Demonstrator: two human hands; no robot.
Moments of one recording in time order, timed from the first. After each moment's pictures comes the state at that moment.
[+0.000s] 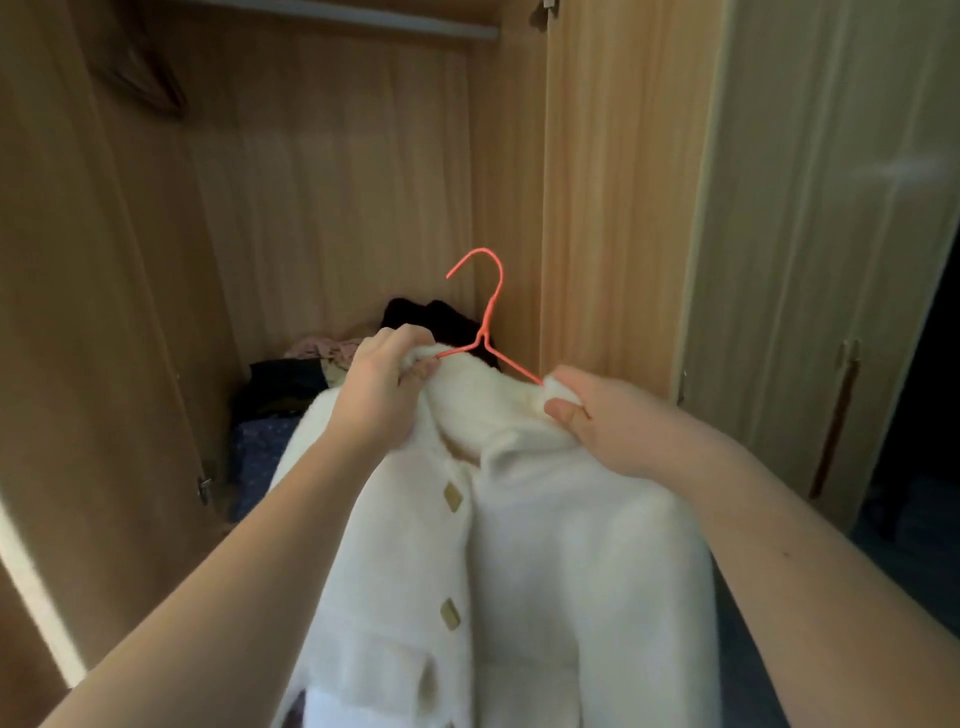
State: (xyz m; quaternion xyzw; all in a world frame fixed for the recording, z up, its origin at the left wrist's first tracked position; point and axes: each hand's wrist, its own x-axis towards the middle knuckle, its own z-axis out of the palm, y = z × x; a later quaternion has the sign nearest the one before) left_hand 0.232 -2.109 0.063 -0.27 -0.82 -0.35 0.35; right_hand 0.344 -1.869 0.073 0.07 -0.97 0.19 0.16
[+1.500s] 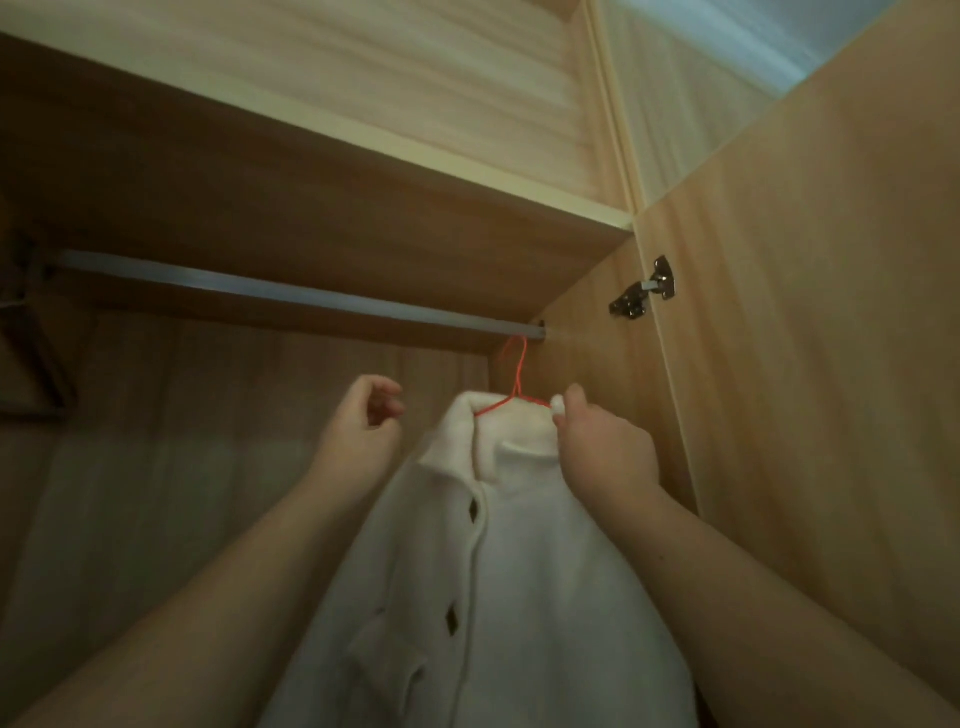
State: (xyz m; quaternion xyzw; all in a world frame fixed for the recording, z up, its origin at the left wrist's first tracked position) left_hand -0.319 -2.098 0.375 -0.37 -0.61 -0.53 0.46; right_hand -0.261 -1.850 0.365 -0.07 -0.79 0.01 0.61
